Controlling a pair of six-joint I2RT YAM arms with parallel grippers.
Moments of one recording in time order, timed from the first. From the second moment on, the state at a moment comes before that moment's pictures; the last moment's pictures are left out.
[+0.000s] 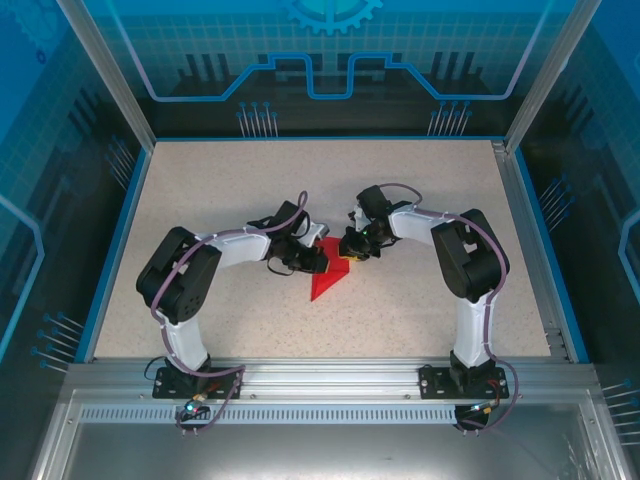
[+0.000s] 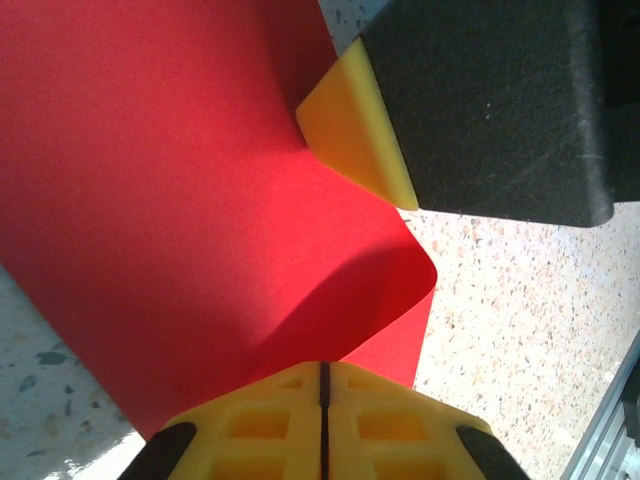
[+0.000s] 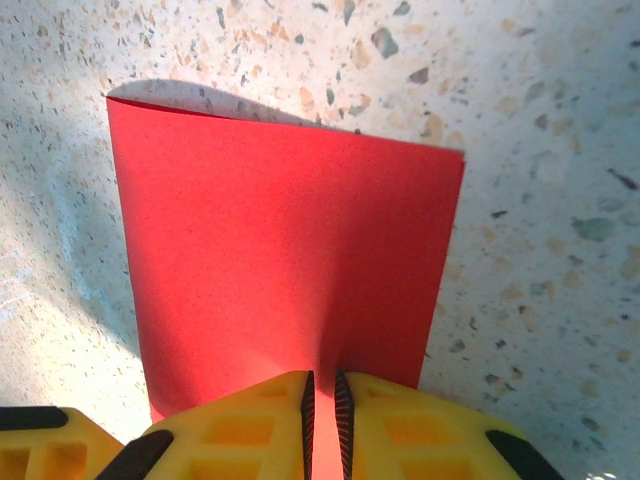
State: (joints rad) left arm -0.50 1.83 1.03 -0.29 0.57 -0.31; right arm 0.45 2.00 1.24 -0.49 -0.49 0.54
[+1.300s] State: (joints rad) left arm -0.49 1.84 1.04 -0.32 0.68 -0.29; right arm 0.62 1.74 0.94 -0.32 -0.47 0.73
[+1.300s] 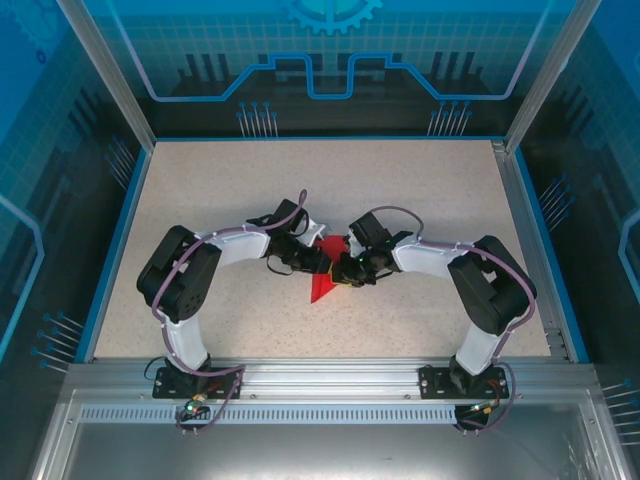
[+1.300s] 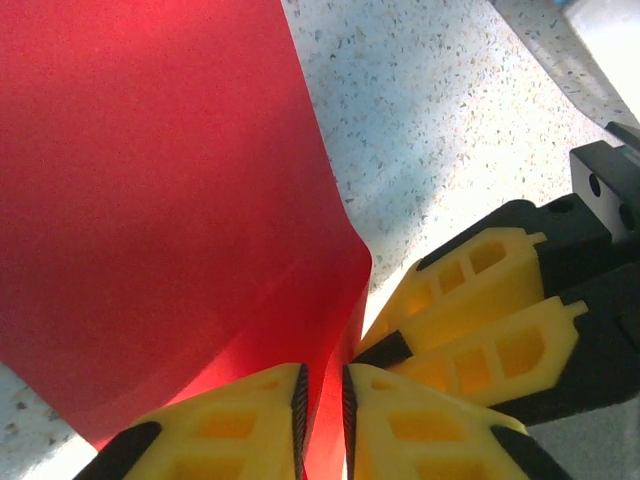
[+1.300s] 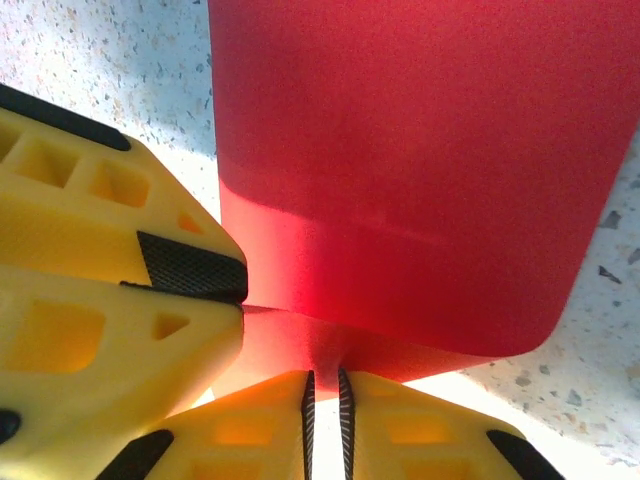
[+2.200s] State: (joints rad) left arm -0.48 1.85 1.09 -0.45 0.73 -0.21; right arm 0.61 1.74 0.94 -0.32 -0.47 0.73
